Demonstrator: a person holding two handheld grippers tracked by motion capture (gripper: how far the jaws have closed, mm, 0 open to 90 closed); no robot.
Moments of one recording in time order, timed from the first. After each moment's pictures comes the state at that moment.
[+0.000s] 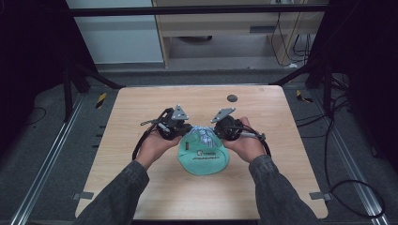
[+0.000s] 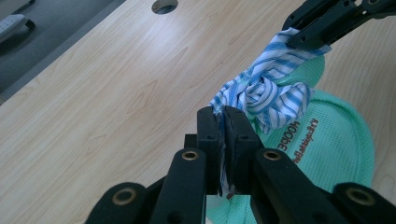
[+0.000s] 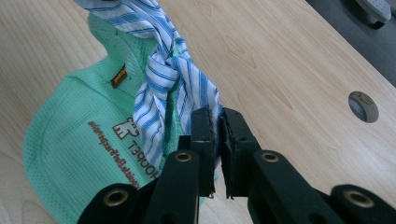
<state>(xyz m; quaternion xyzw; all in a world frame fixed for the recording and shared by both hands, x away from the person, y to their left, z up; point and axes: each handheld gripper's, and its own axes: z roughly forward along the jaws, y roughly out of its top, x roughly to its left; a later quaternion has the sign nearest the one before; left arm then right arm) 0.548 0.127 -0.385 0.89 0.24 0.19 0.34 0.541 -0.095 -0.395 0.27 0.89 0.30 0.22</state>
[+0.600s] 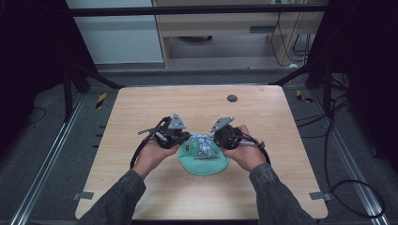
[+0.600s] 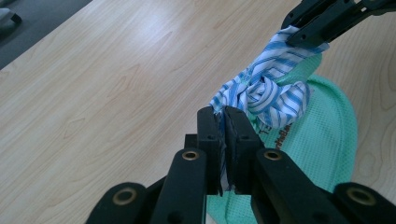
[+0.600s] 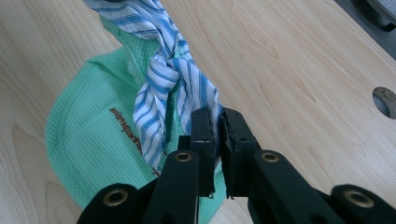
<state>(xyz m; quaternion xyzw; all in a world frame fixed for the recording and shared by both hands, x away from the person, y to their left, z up) 0.531 0.133 -0.404 0.89 0.24 0.18 0.35 0.522 -0.093 -0.410 0.26 0.89 0.30 0.22</state>
